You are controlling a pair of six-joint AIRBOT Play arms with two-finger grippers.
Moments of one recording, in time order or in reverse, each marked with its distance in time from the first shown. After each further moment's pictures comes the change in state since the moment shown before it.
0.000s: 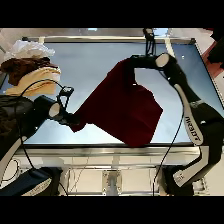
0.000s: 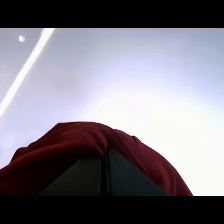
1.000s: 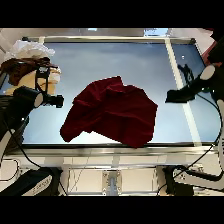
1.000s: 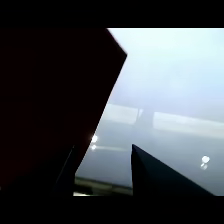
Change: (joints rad) left arm 0.206 0.000 0.115 0.212 0.196 0.006; right arm -0.380 0.414 -0.462 -0.280 0.826 0.139
